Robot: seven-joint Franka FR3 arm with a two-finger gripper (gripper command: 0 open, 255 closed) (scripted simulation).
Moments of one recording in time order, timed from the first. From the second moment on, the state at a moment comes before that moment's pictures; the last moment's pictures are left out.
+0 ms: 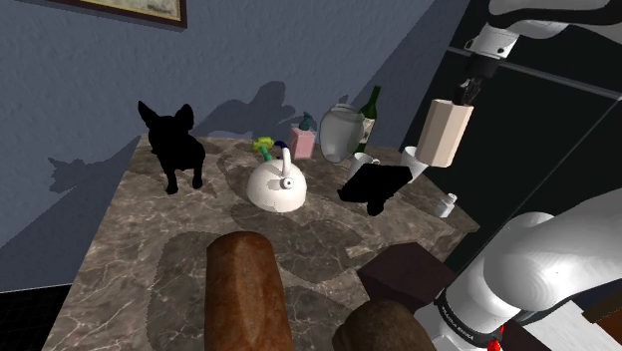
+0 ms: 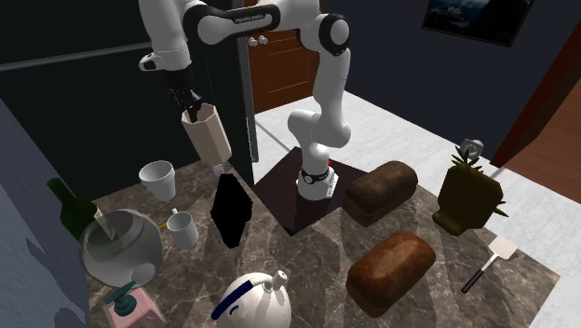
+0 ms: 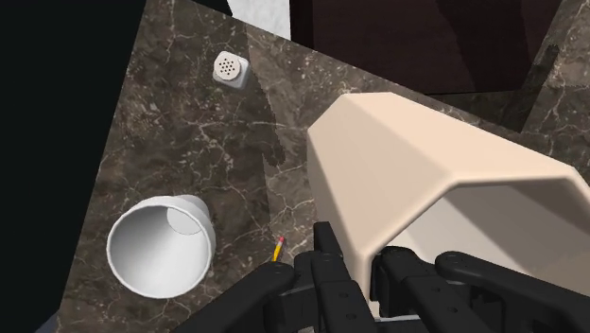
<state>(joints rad) 0.00 -0.42 -0.58 -1.96 -0.22 1.58 -0.53</state>
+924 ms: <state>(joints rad) -0.02 -0.44 -0.60 -2.17 -0.24 1.76 -0.52</state>
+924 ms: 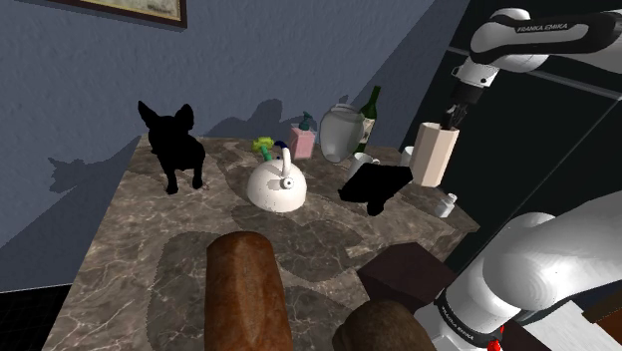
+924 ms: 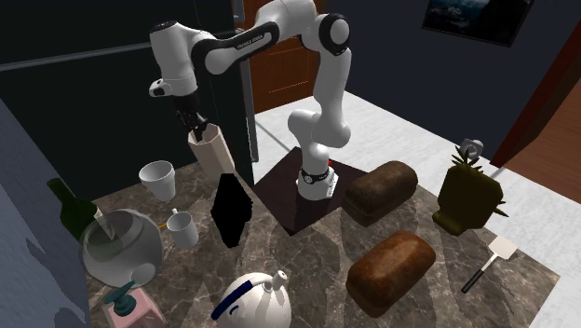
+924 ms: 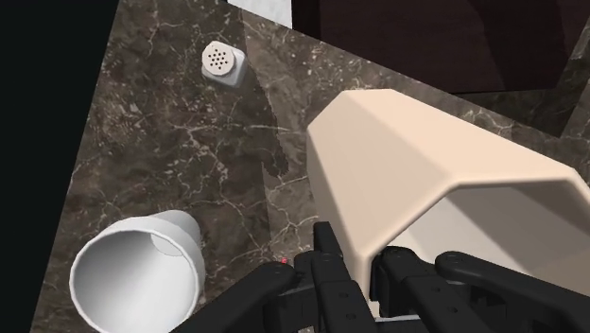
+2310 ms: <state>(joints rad) -0.02 -0.37 -0.68 -2.39 -0.26 2.06 -0.53</state>
